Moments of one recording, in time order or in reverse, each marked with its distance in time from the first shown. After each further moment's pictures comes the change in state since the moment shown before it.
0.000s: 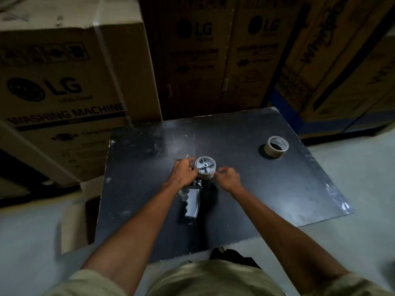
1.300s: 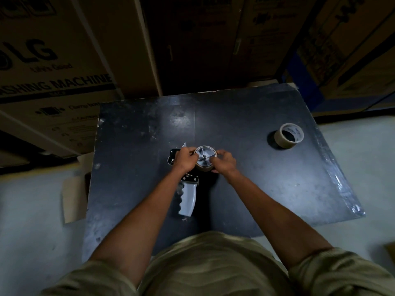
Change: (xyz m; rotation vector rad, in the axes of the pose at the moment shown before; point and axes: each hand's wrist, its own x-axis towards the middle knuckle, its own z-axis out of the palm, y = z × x) left_hand 0.064 -0.012 0.039 -0.196 -0.060 -0.184; right_hand 0.068 -0.009 0.022 0.195 -0.058 0.153
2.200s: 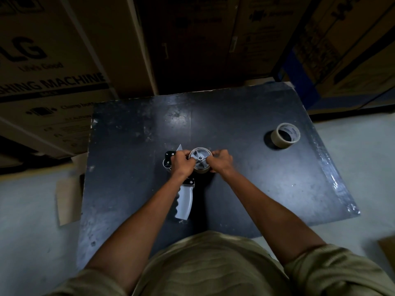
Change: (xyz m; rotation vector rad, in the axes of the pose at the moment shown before) left_hand -0.004 -0.002 0.017 -0.064 0.206 -0.105; right_hand 0.011 -0.003 0.003 -0.036 0.059 0.030
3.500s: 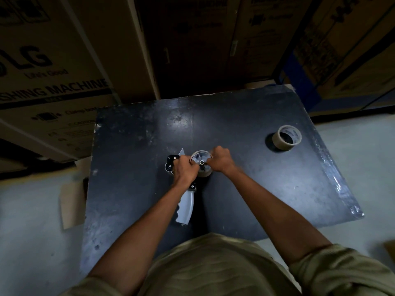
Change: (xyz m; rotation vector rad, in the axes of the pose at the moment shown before) left_hand -0.017 0.011 -0.006 0.098 0.020 0.010; right_hand -0.005 -0.037 -0.014 -0.517 -0.168 -0.199
